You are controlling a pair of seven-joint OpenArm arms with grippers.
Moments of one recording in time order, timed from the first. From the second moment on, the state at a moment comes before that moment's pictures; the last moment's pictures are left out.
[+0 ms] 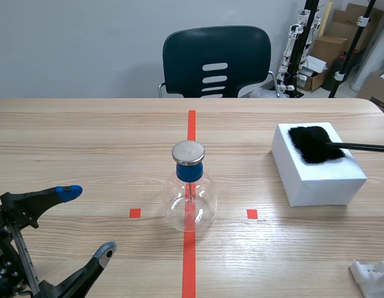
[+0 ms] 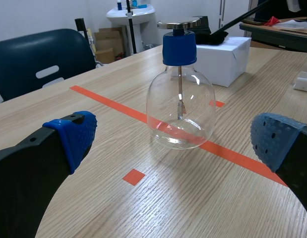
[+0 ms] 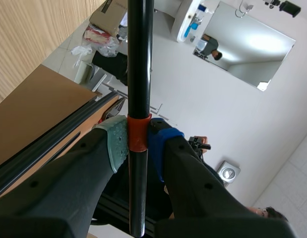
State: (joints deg) left arm 12.6 -32.8 23.7 57.8 5.7 -24.5 -72.3; right arm -22.5 26.8 18.5 85.6 -78.6 2.3 -5.1
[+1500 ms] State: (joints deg) left arm 12.6 -32.8 23.7 57.8 5.7 -24.5 -72.3; right arm -32.4 25.8 28.2 89.5 -69.9 -4.2 2.3
